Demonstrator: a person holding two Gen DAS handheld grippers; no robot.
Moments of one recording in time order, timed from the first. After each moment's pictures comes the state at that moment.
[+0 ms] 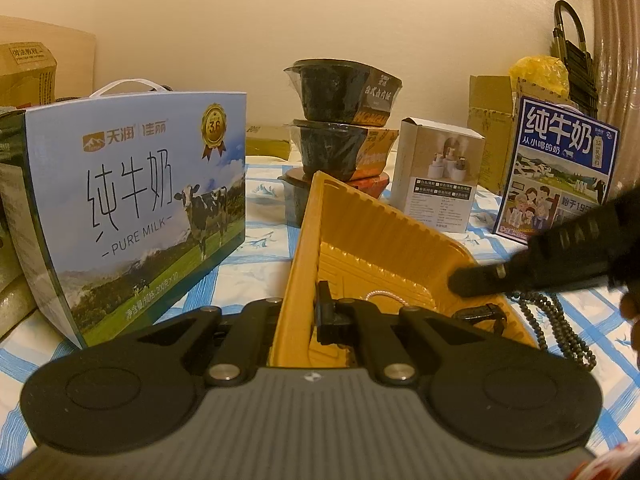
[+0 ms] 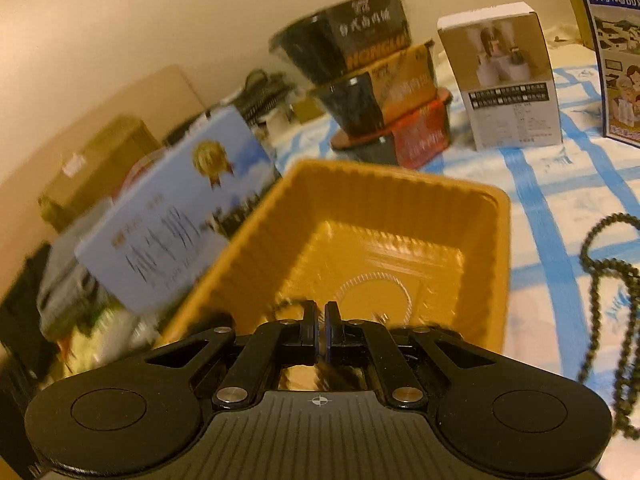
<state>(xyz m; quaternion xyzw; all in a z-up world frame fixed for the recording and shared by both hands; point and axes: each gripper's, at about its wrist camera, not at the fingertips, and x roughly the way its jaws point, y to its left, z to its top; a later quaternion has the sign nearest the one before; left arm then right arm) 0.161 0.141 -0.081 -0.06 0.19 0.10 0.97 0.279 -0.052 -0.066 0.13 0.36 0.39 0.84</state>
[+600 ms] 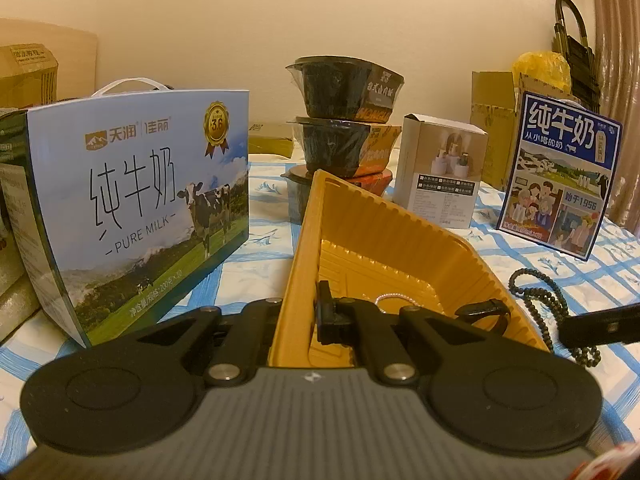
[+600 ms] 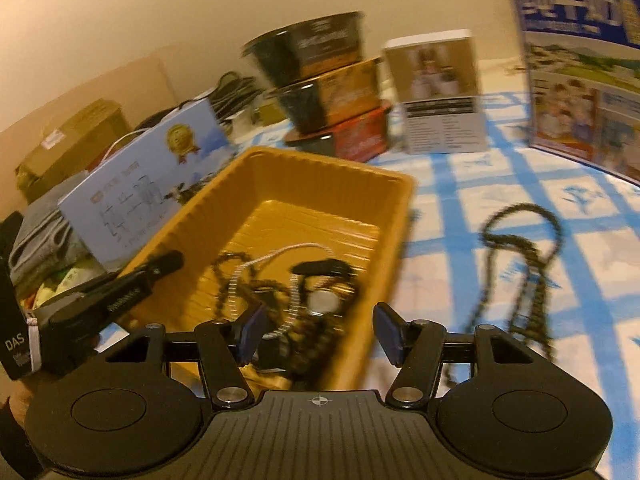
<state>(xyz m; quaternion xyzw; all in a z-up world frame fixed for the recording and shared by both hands) 0.161 0.141 -0.082 -0.05 0.20 0.10 0.97 0.226 -0.121 -0.077 0.09 0.33 0.33 0.88</state>
